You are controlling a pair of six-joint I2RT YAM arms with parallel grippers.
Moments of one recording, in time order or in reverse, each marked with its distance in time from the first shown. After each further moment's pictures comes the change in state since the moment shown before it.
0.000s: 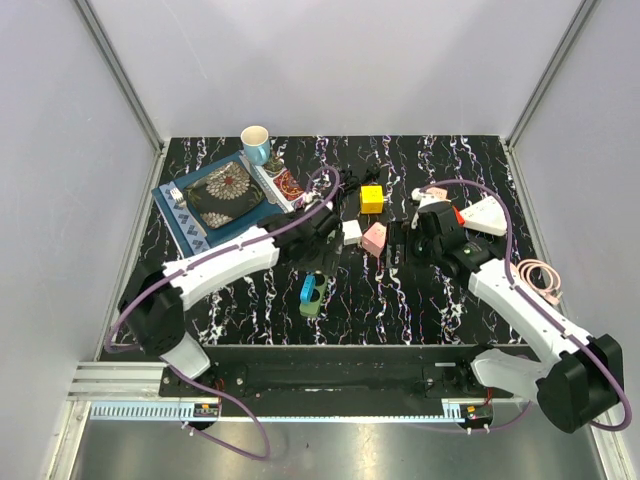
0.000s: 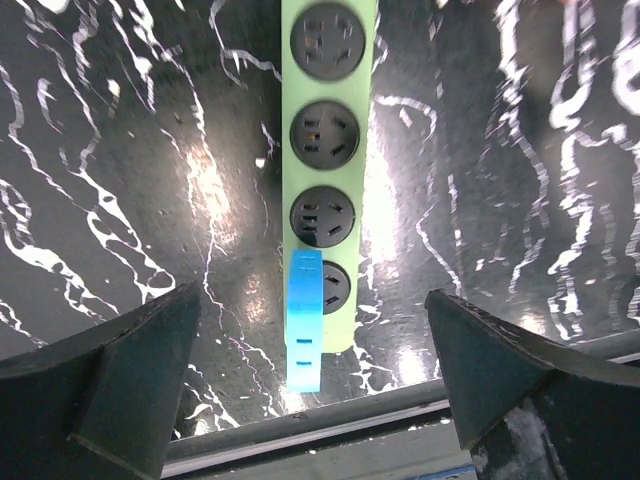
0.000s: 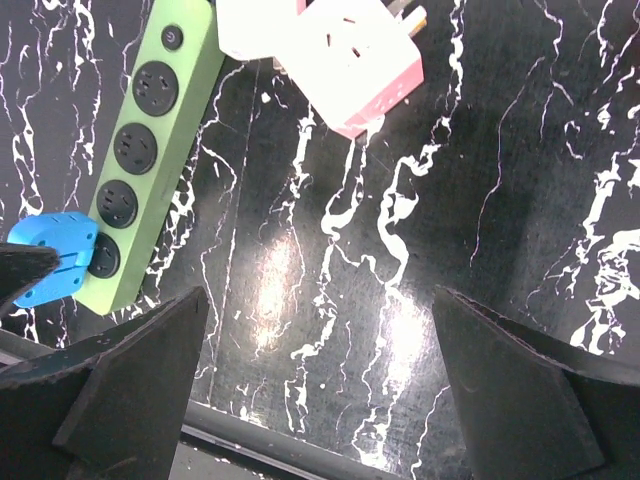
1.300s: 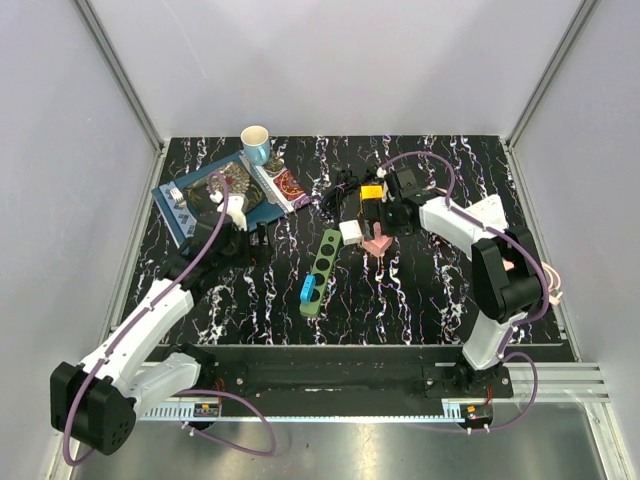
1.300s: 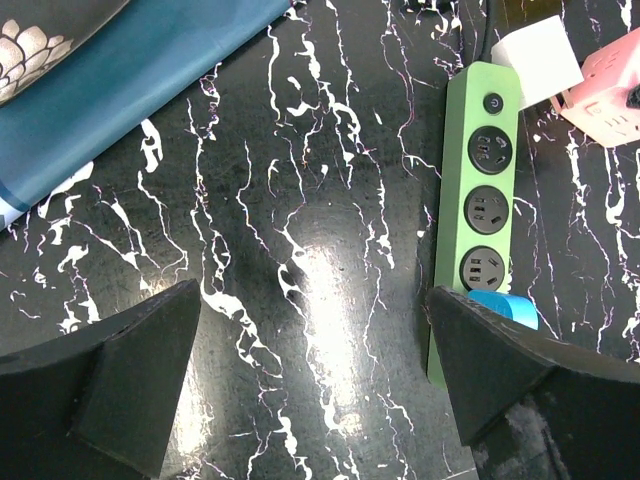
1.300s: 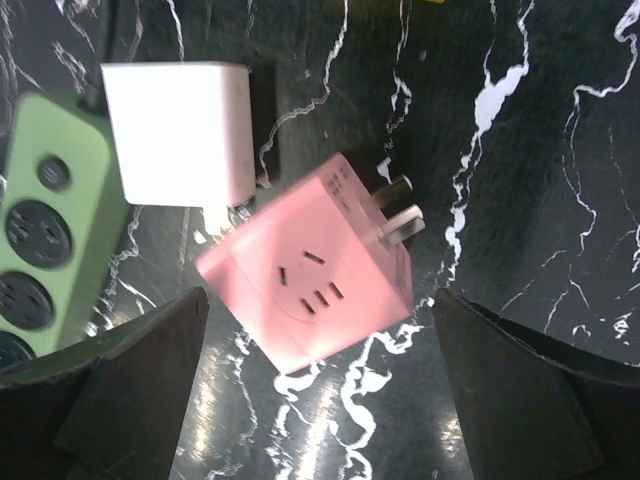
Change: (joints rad) left arm 0.477 -0.637 -0.526 0.401 0.194 0.294; right arm -0.049 0.662 0.403 0.051 -0.013 -0.126
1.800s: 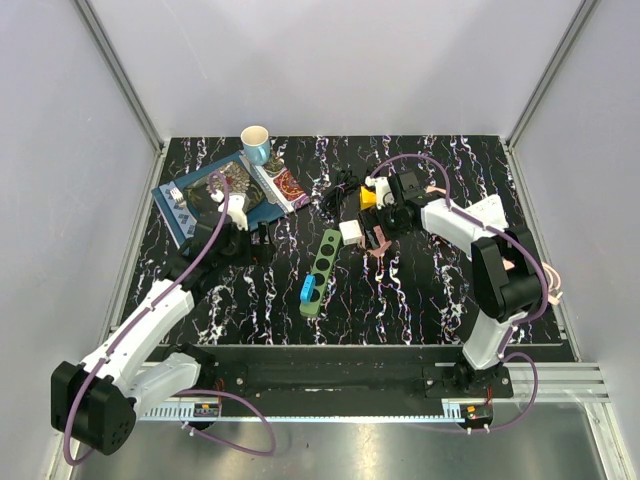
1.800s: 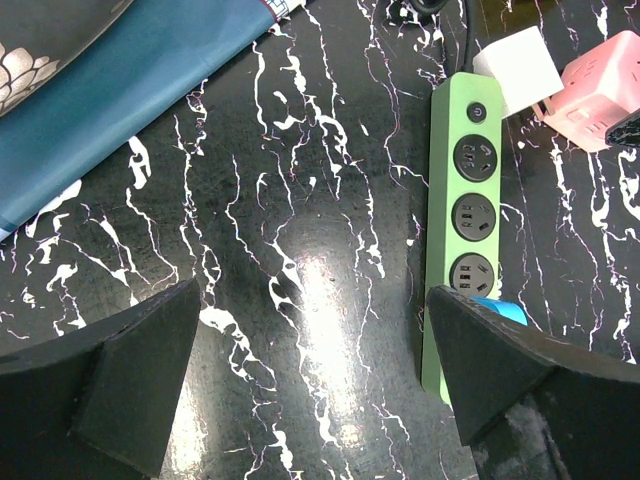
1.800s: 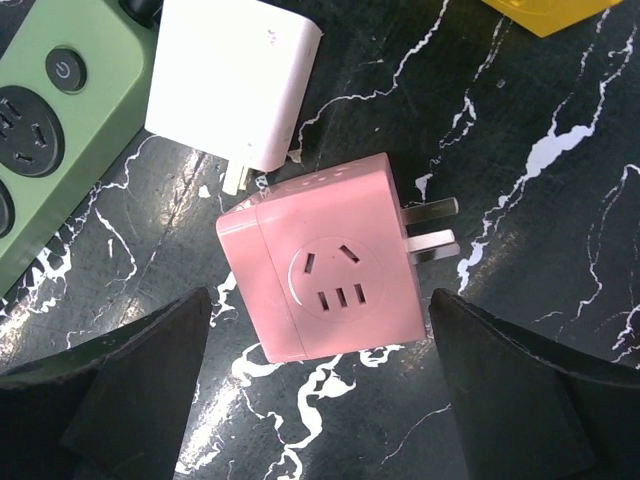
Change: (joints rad) left arm 0.001 0.001 -0.018 0.053 0.024 0.014; right arm -0.034 0.003 -0.048 0.021 -0.176 -0.341
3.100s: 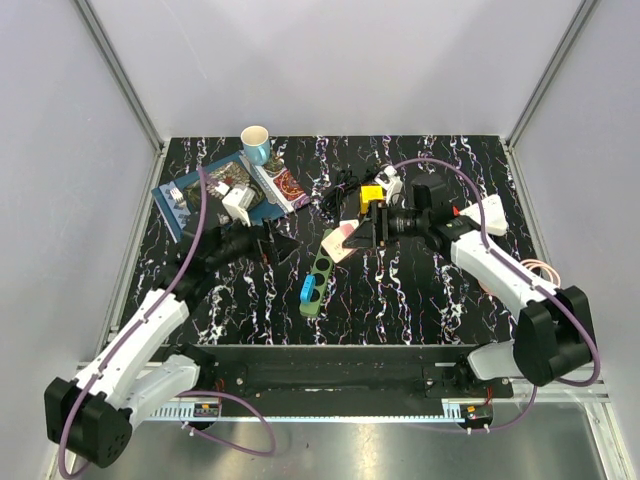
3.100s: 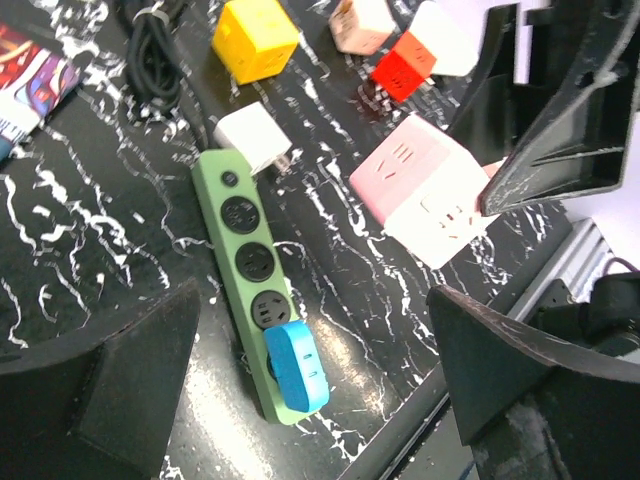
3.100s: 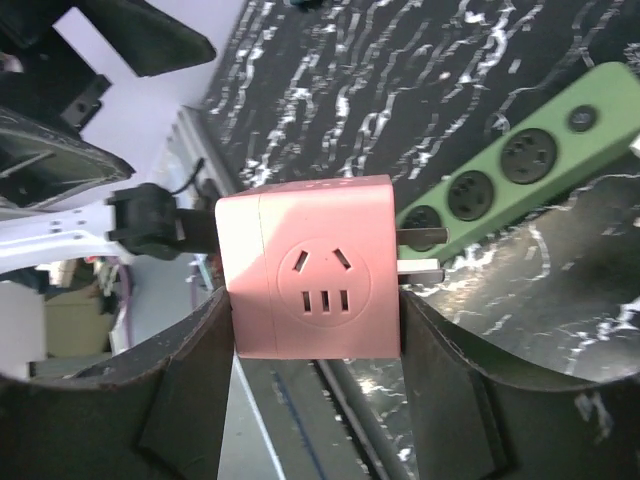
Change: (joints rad) left arm -0.005 -0.051 -0.009 0.227 0.400 -0.124; right arm 0.019 -0.389 -0.223 0.267 -0.578 0.466
